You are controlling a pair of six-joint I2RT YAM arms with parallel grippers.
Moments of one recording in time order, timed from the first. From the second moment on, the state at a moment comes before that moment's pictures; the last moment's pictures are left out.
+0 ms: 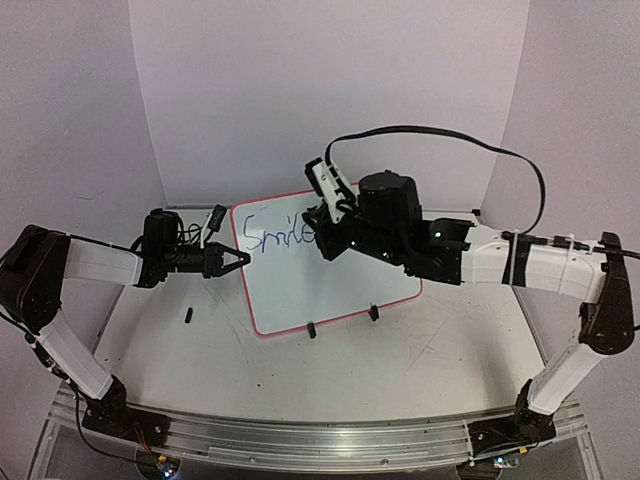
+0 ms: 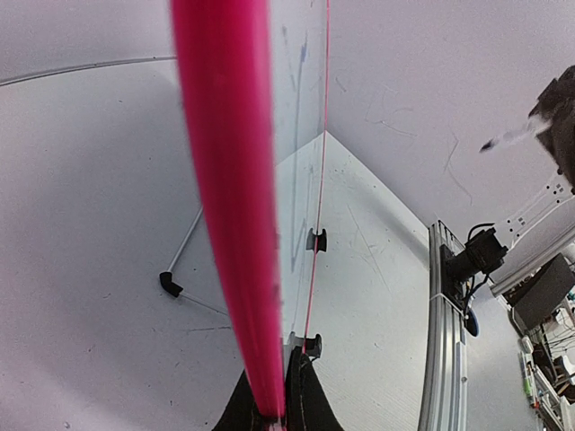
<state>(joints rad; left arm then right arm) -0.31 1.58 0.75 0.42 0.94 -0.22 1.03 1.68 1.38 0.00 0.25 -0.04</state>
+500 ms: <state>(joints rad) -0.32 1.57 0.77 0.38 0.91 -0.21 1.05 1.77 1.35 0.05 0.18 -0.11</state>
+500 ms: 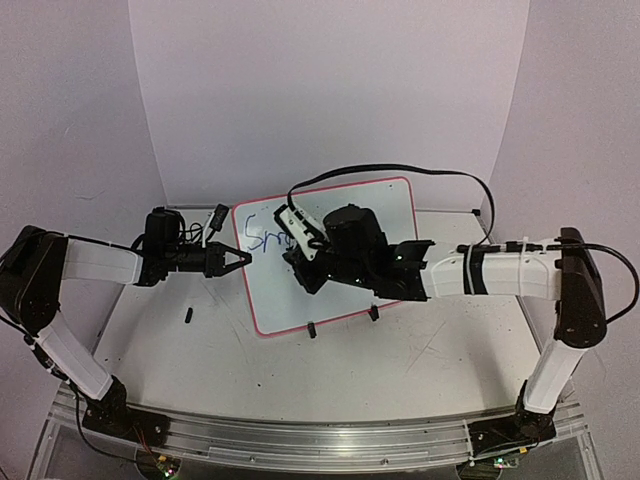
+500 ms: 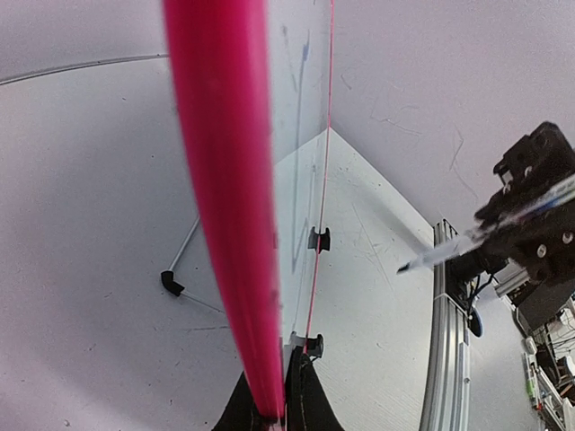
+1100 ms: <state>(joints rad) -0.34 1.57 0.80 0.31 0.89 -0.19 1.10 1.88 1.48 0.03 0.21 -0.14</state>
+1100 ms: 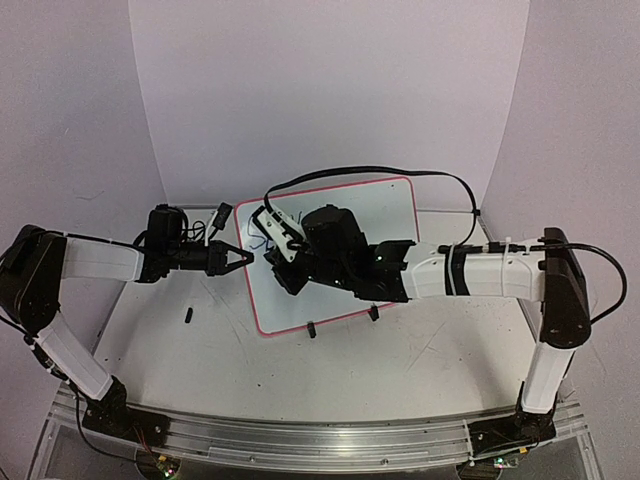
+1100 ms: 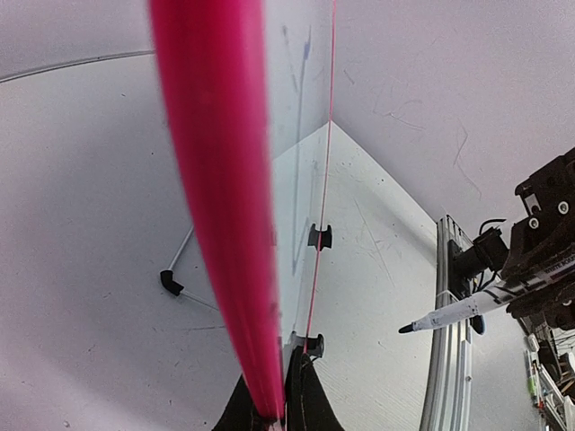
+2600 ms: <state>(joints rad) -0.35 1.58 0.83 0.25 0.88 -0.16 1.09 2.02 1.55 0.02 0.26 -0.12</state>
